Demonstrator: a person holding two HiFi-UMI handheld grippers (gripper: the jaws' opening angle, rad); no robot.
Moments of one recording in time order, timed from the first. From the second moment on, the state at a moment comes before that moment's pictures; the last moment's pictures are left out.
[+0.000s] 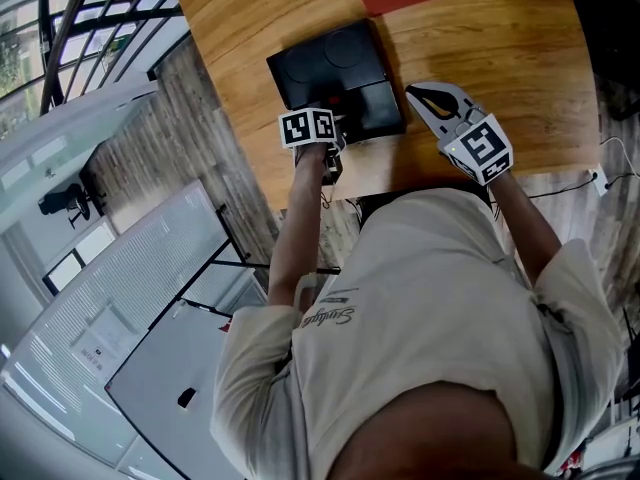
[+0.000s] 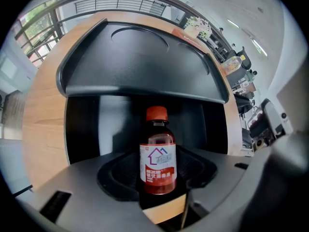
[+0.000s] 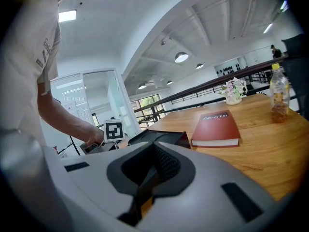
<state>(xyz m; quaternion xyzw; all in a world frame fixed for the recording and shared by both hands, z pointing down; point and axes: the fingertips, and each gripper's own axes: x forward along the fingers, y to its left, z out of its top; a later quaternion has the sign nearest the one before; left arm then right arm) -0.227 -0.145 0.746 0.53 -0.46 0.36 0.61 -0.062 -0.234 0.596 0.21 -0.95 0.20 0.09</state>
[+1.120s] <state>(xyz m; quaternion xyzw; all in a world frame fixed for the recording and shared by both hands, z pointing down) -0.233 -0.122 0.649 0.68 -0.46 0.25 0.51 -0.120 -0.162 0.531 0.22 -0.96 0.13 0.12</state>
